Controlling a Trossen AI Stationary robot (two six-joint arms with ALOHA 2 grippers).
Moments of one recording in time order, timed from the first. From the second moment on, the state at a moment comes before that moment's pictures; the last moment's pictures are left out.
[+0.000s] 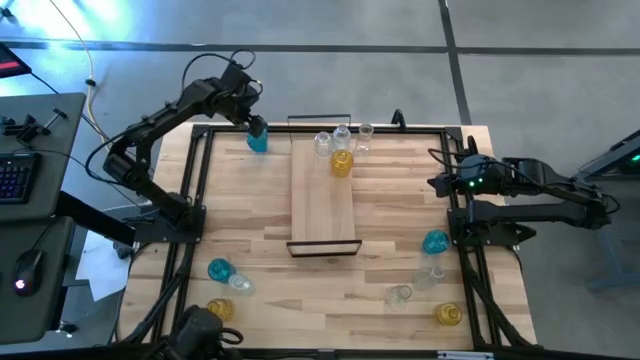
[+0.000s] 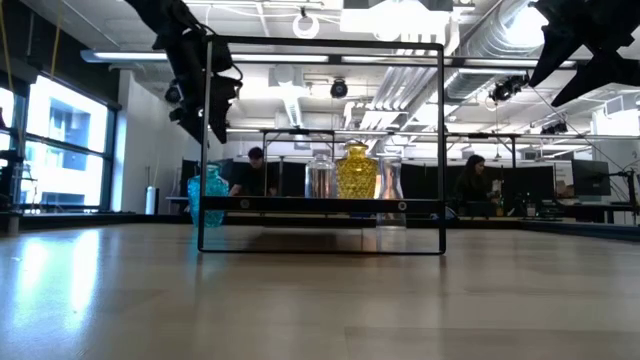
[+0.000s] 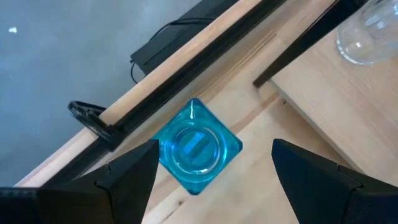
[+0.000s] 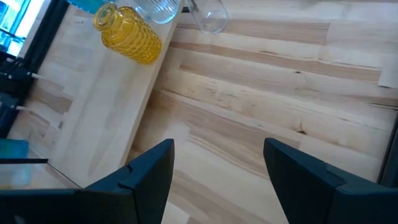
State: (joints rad) left arm 0.96 1.53 1.32 -0.89 0.07 0.10; right arm -0.16 0.55 0.84 -1.15 0.28 1.01
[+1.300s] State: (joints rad) left arm 0.97 1.70 1.32 -0.92 0.08 0.08; right arm -0.16 0.55 0.84 -1.15 0.28 0.98
